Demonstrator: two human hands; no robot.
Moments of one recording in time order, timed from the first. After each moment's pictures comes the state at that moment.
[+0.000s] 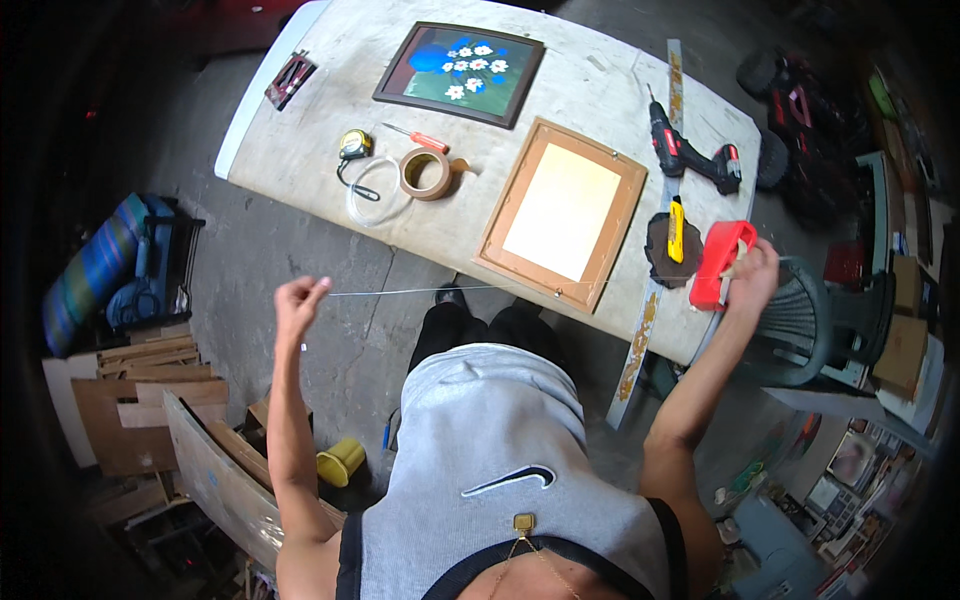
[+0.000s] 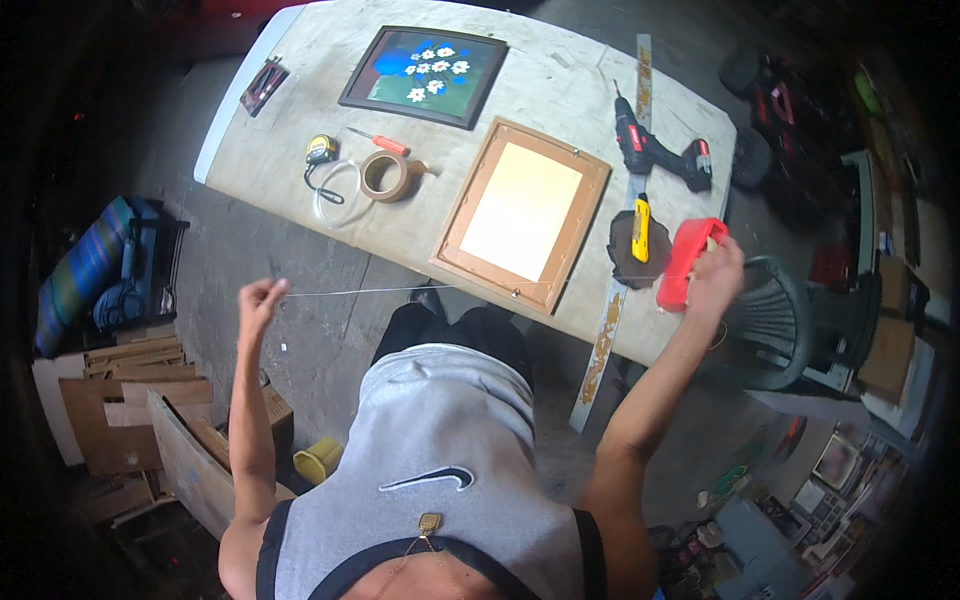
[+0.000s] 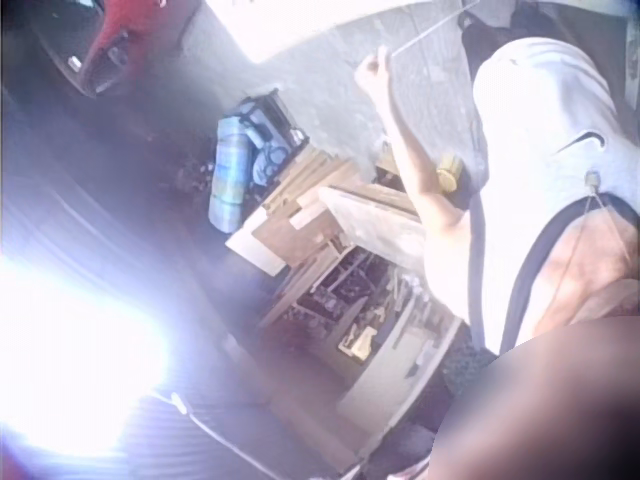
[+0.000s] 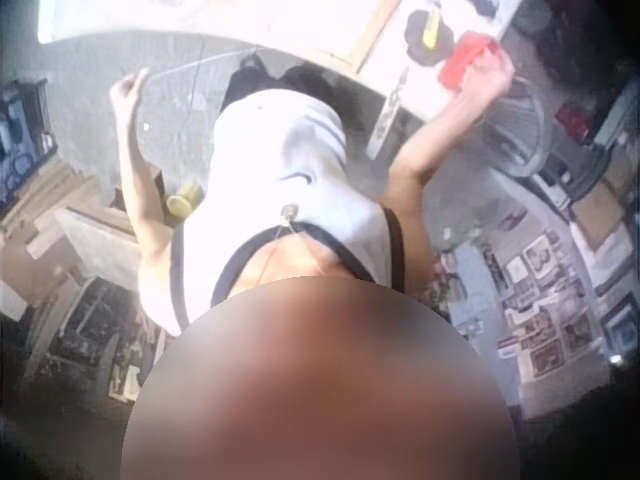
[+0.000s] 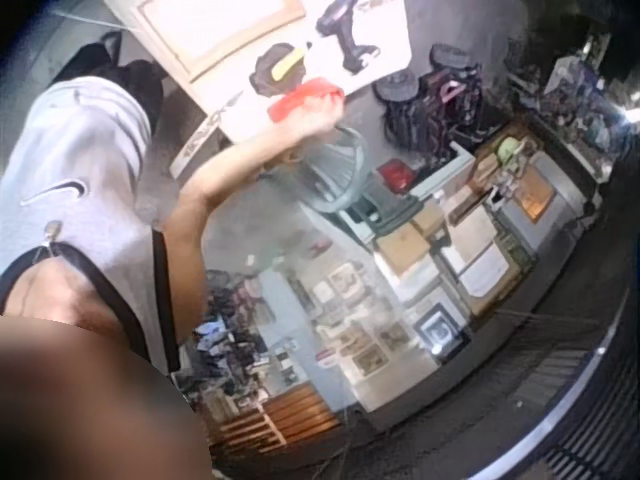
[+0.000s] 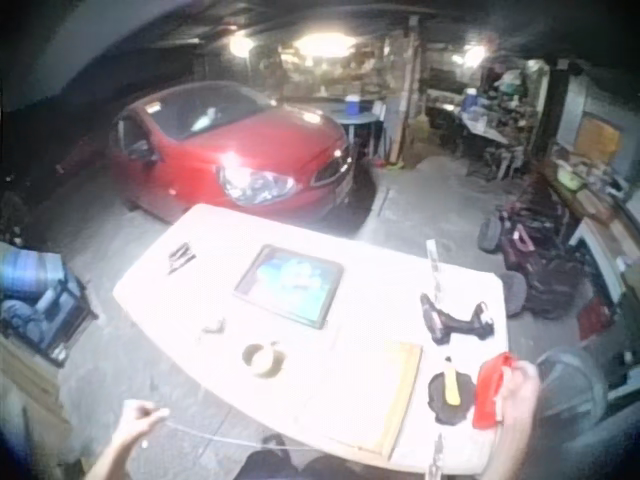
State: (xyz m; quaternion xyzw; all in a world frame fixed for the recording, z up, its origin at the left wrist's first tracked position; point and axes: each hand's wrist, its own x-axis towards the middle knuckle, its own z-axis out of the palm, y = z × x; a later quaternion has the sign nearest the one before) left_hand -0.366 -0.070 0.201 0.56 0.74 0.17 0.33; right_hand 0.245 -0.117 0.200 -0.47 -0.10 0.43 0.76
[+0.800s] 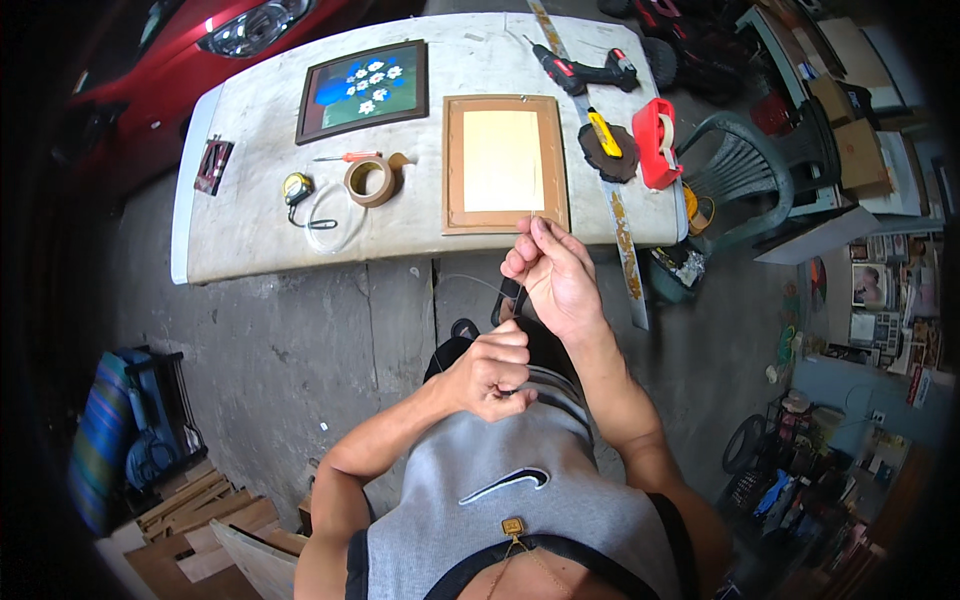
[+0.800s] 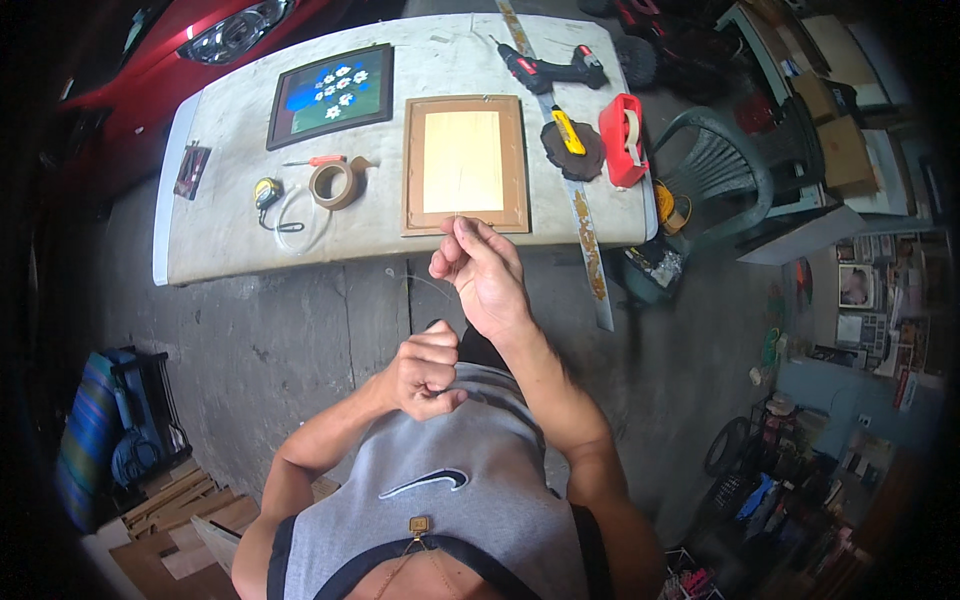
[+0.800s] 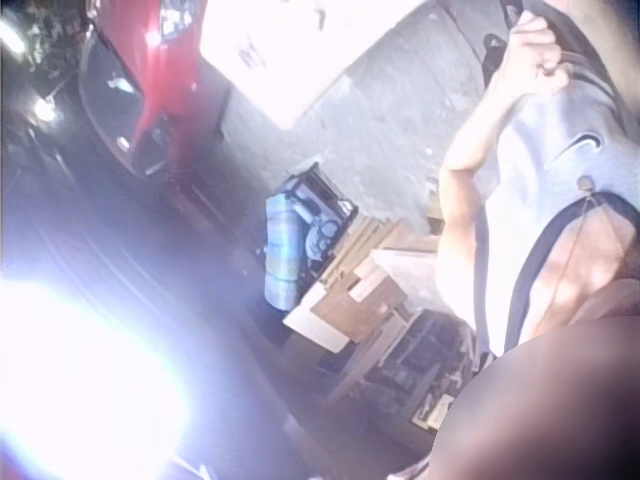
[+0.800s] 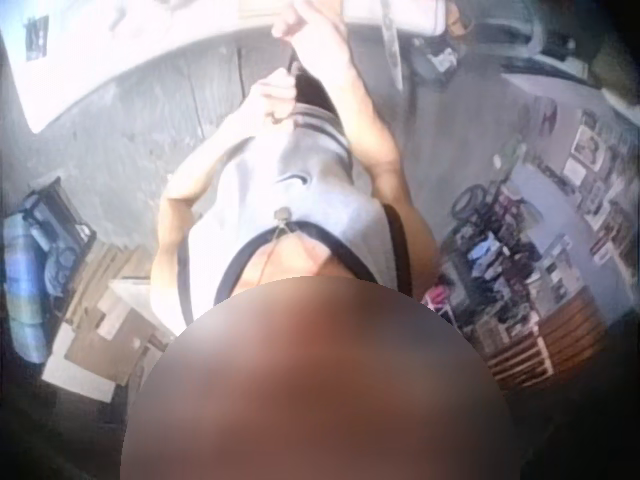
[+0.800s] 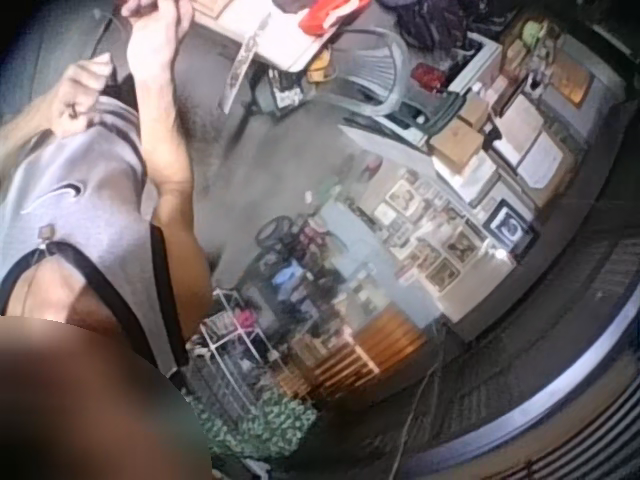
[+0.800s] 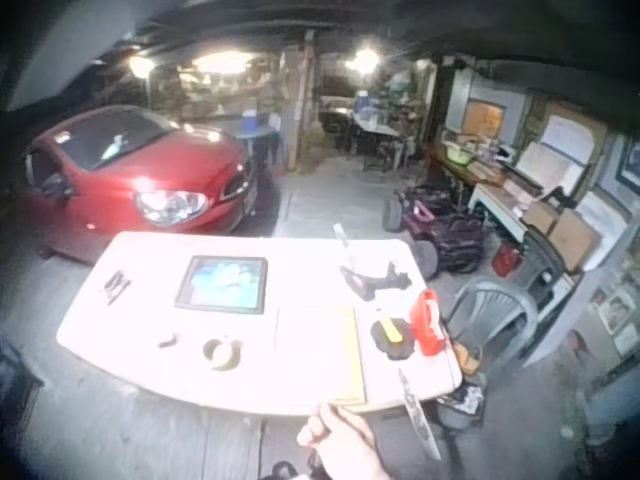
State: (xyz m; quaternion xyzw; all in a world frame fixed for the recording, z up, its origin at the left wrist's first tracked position) left_hand -0.224 -0.192 0.218 0.76 -0.07 0.31 0.56; right_hand -0.072 -0.212 0.237 -0.32 -0.06 0.59 0.74
